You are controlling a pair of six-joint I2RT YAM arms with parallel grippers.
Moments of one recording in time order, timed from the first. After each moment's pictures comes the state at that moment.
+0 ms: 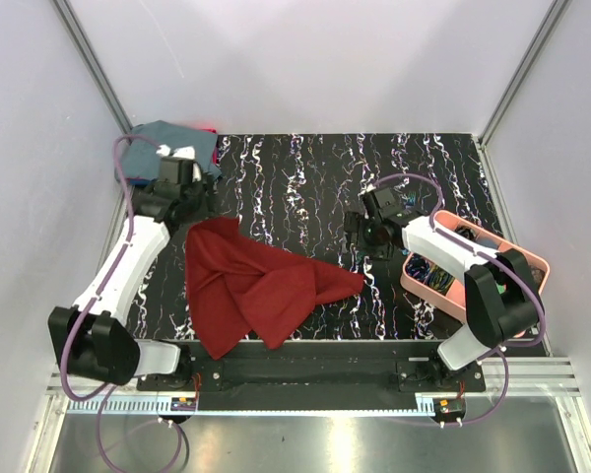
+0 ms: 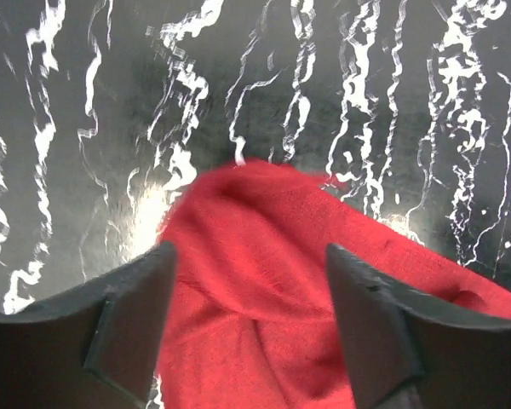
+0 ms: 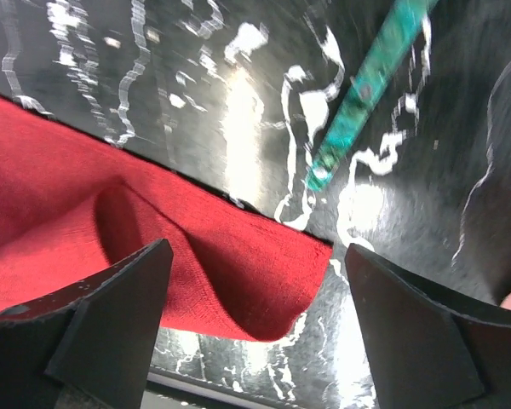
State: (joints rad) left arm -0.17 1.30 1.17 -0.67 -0.11 -0.32; right arm 0.46 1.57 1.04 -0.53 -0.06 0.55
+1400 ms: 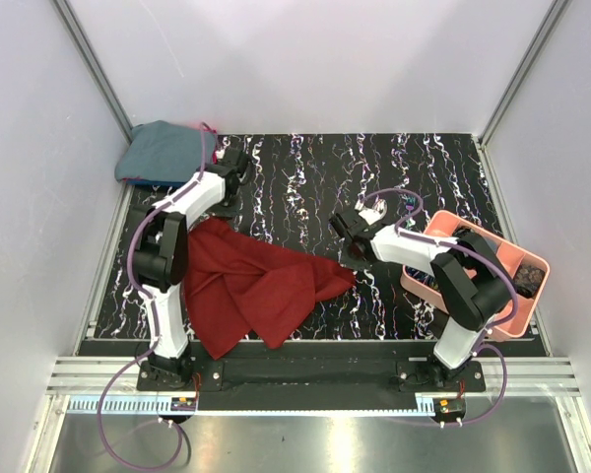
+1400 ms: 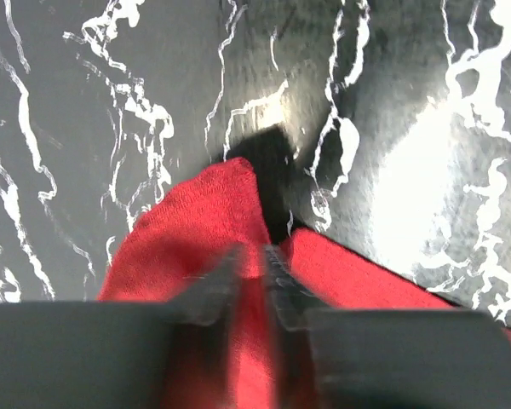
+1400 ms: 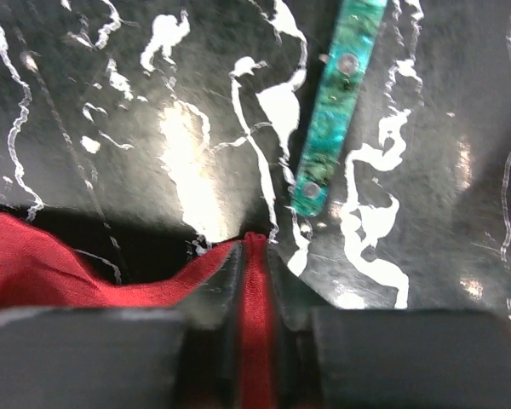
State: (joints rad) left arm -0.30 1.98 1.52 -0.75 -0.35 -0.22; right arm 0.64 1.73 1.01 -0.48 0.27 0.84
